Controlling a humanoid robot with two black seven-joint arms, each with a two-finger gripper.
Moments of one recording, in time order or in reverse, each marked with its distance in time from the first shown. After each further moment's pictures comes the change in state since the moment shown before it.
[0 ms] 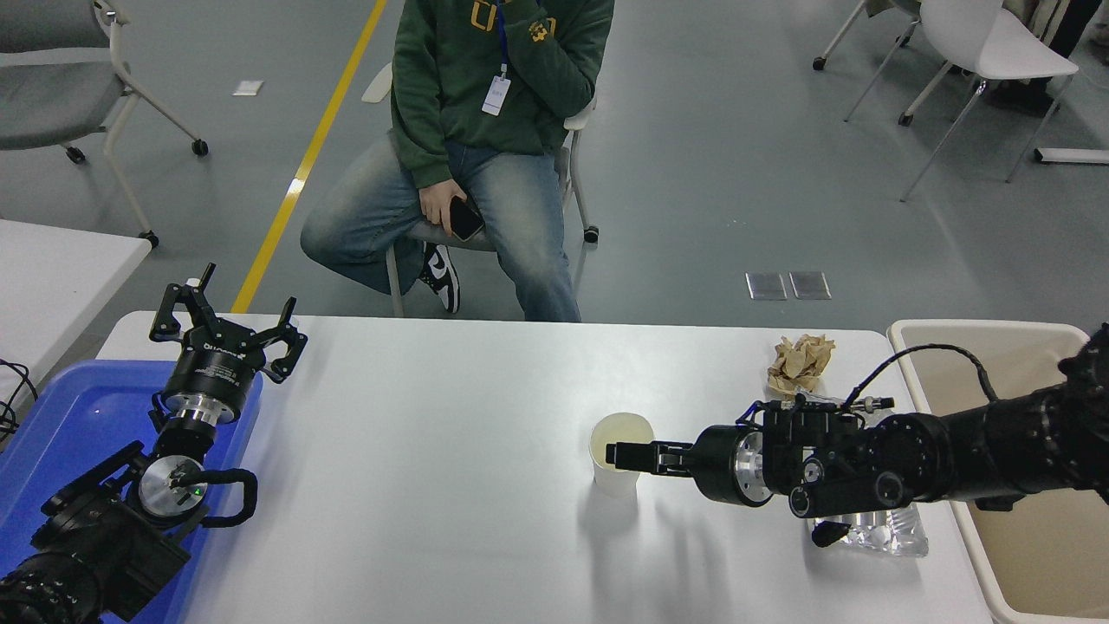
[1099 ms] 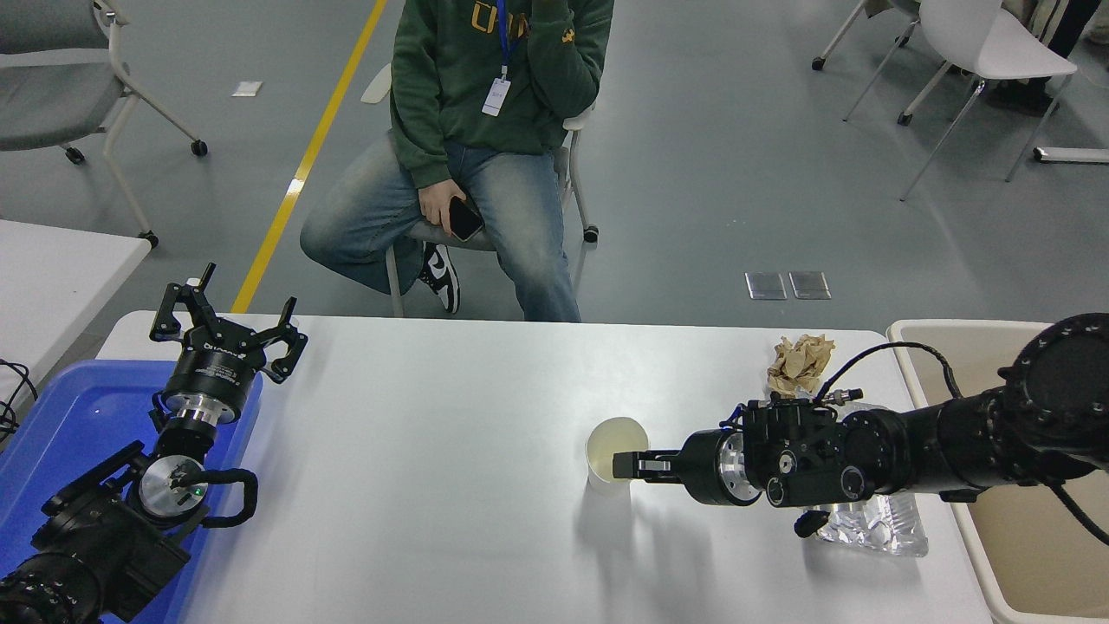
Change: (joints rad) left arm 0.000 0.000 0.000 0.000 0.000 0.000 0.000; right arm 0.007 0.071 -0.057 -0.099 0.109 0.138 -0.015
